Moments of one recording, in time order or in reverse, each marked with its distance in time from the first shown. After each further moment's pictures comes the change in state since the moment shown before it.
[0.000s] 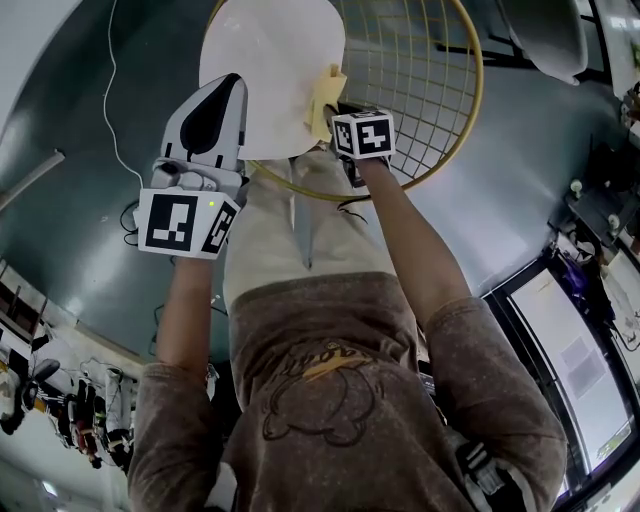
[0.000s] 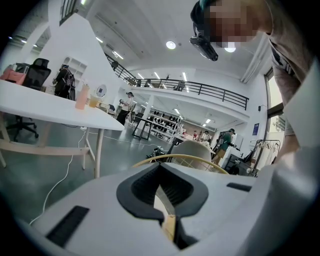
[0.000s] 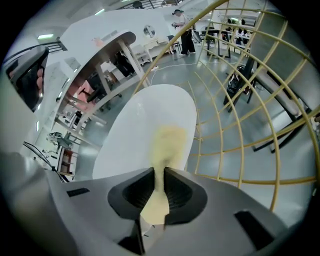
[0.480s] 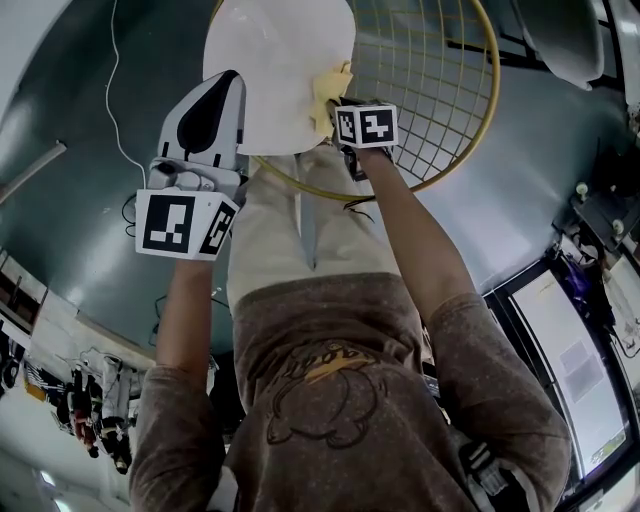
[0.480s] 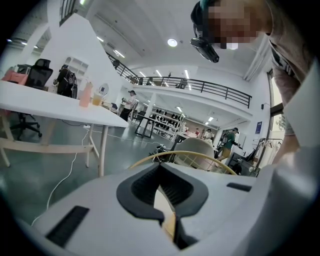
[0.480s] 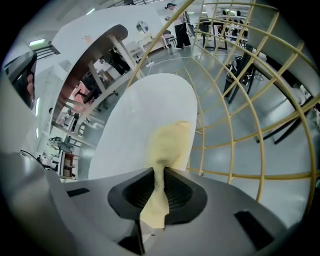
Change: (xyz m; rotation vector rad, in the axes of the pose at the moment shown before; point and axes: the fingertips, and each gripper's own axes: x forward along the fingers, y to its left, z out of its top) left arm -0.003 0.015 -0.015 -0.007 0.023 0.030; right arm 0.029 -0.004 -0.008 0.049 0.043 0.006
